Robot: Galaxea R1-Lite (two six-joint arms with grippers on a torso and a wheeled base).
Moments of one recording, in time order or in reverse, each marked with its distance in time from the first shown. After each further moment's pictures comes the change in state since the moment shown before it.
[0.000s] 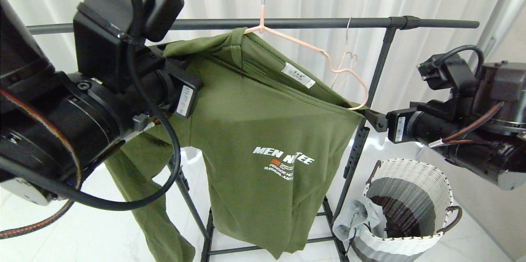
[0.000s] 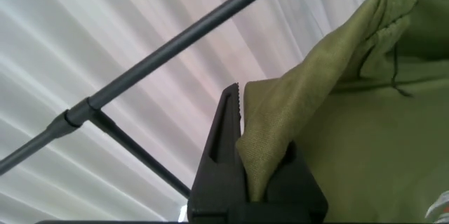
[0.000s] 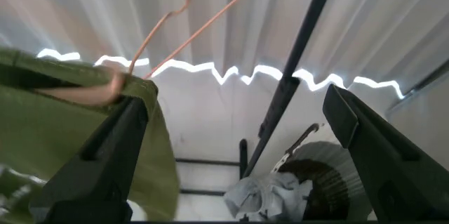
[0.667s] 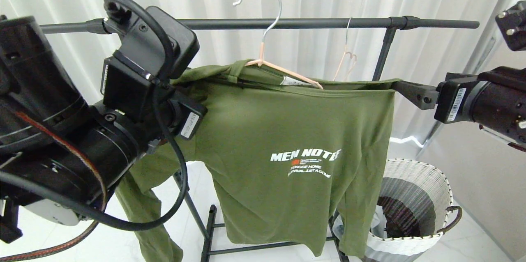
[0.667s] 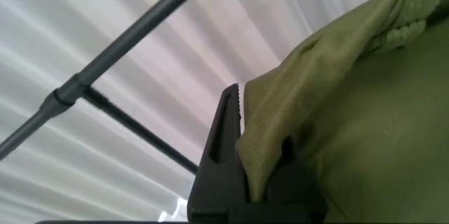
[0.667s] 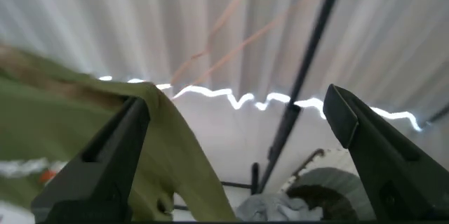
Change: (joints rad) left arm 0.006 0.026 0.087 -0.062 0.064 0.013; right arm 0.049 -0.205 -0.075 0.169 0.042 -0.019
